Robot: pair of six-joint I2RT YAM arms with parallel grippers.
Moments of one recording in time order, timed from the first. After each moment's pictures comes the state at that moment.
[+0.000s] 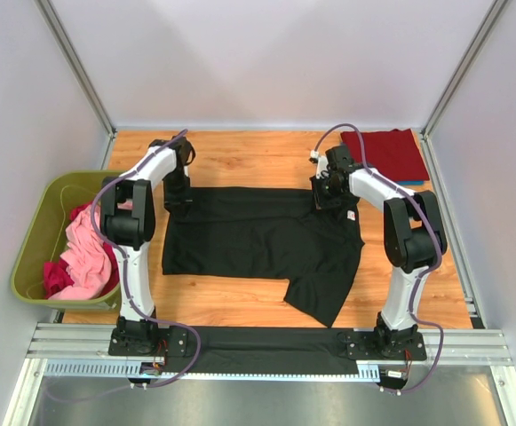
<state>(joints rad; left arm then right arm) -0.14 2.16 1.72 -1.11 -0.12 -0.30 0.26 1.95 1.37 -0.55 -0.32 0.07</state>
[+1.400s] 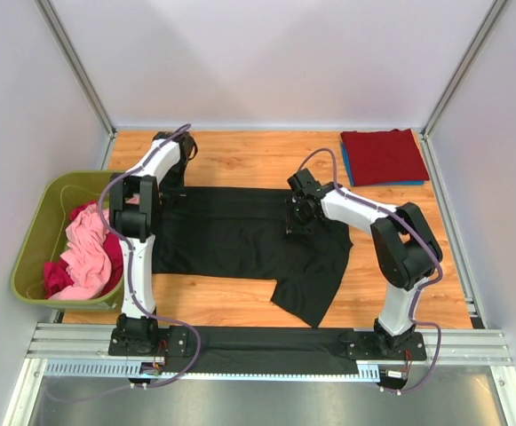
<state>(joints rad) -0.14 2.29 1.92 -1.23 -0.38 -0.30 0.54 1.85 1.23 -0.57 -0.17 0.59</state>
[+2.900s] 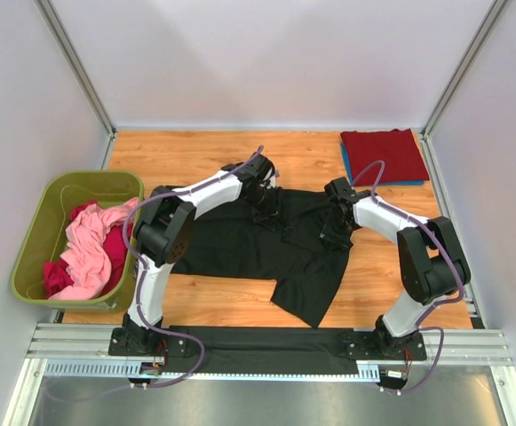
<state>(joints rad) -0.62 2.14 1.64 -0.63 0.44 -0.62 0.35 1.67 1.01 -0.68 0.04 0.83</state>
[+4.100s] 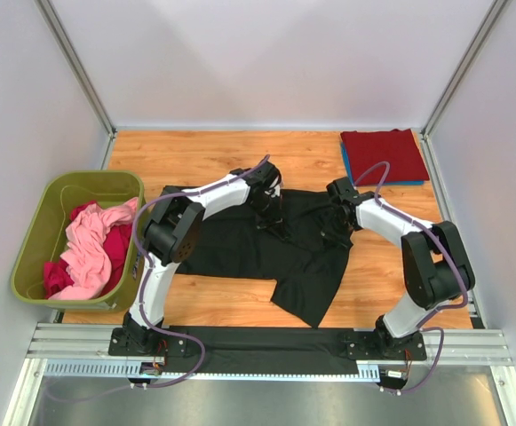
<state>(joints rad) -0.66 2.19 1.65 -0.68 0.46 -0.66 0.35 1.64 0.99 -0.64 0.02 0.87</state>
